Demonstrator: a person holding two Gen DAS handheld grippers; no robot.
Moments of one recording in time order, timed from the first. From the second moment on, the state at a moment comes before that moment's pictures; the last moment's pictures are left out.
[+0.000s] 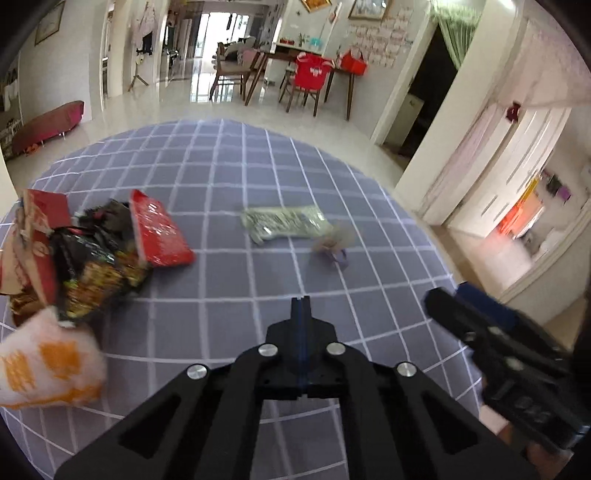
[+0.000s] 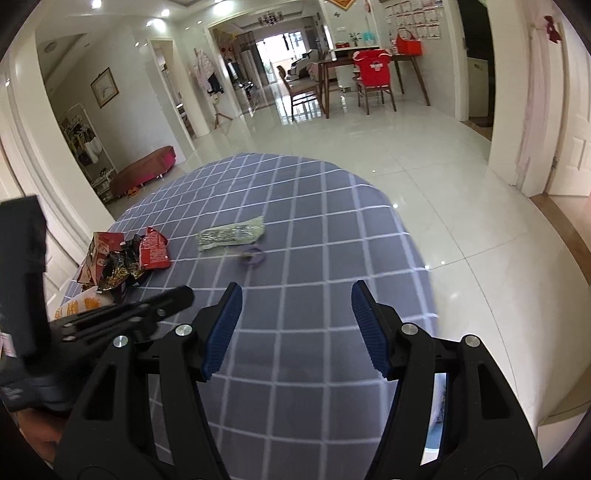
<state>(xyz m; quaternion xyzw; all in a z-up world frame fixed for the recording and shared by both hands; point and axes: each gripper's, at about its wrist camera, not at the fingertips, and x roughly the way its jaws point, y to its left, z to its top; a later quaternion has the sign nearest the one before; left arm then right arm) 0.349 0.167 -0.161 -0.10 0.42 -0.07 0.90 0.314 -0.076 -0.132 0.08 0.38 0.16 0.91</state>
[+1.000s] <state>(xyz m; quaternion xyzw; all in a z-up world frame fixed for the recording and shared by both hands) 0.410 0.174 -0.149 0.06 0.43 -0.02 0.90 0.396 -0.041 -0.143 0.07 0.40 0.20 0.89</state>
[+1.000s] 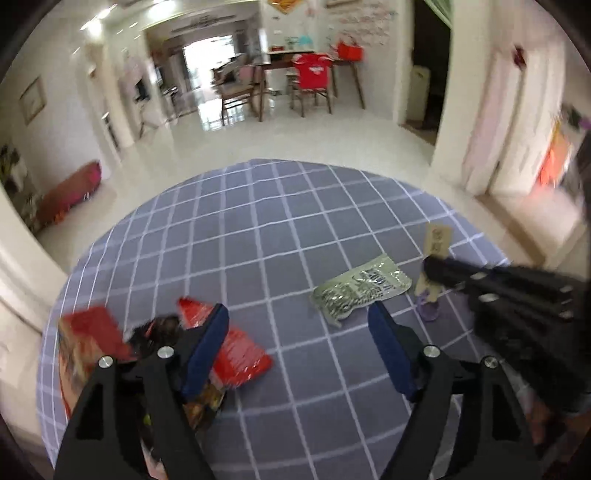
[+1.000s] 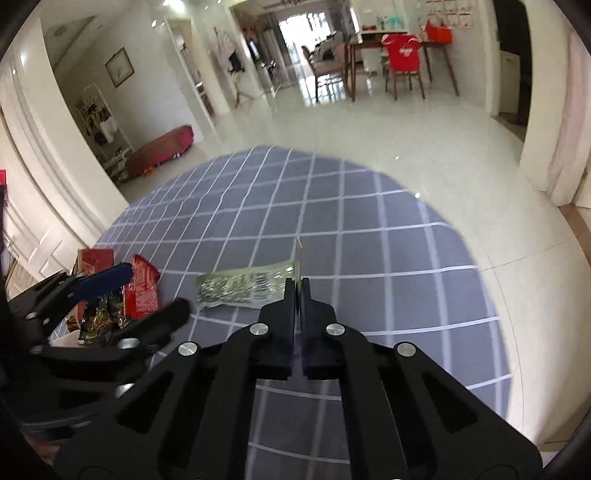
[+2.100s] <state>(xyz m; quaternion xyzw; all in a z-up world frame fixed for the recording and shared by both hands) 0.360 0.091 -0.110 0.03 0.39 -0.08 0.92 0.329 -0.137 -0.095 0.14 0.36 0.20 0.90</state>
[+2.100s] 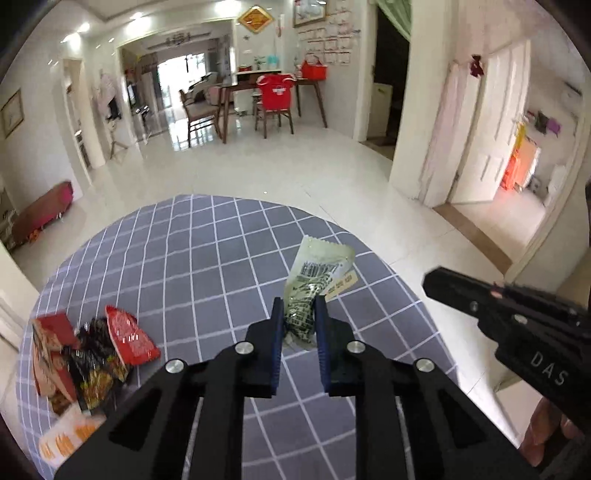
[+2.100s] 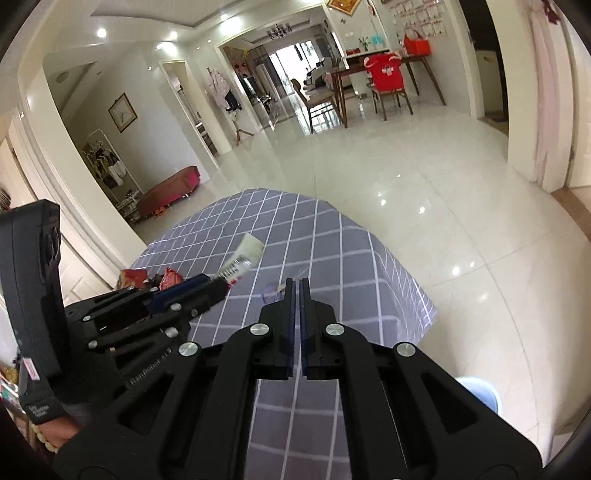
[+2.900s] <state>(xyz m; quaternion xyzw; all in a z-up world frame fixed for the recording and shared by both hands) 0.386 0.150 -0.130 0.00 0.40 -0.01 0.92 0.404 -0.078 -0.152 0.17 0.42 0.21 0.87</state>
